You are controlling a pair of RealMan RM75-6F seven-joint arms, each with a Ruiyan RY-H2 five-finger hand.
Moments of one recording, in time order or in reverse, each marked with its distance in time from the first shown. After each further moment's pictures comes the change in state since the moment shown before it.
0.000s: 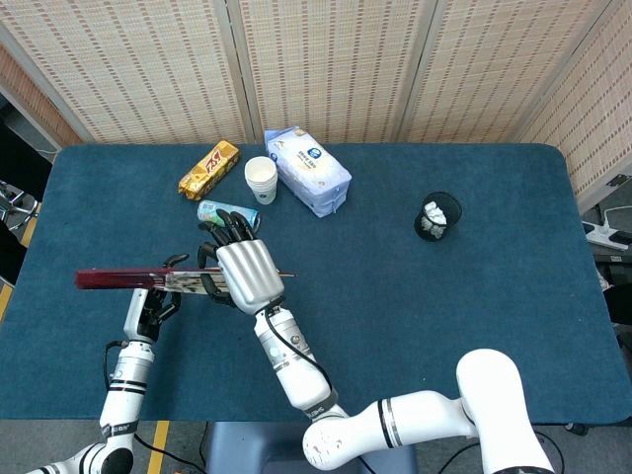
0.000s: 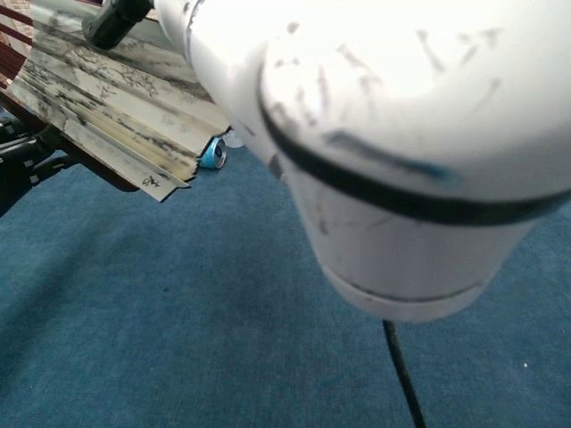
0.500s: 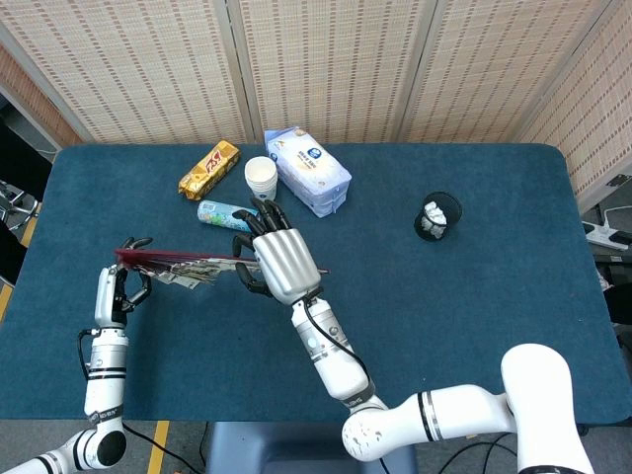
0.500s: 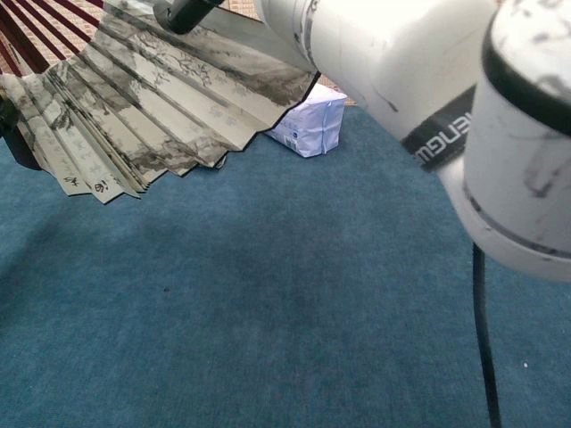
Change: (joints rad) left arm -0.010 -0.016 -0.054 0.158 0.002 0.090 0.141; right arm -0.118 0.163 -0.084 -0.123 -0.046 -0.004 0.027
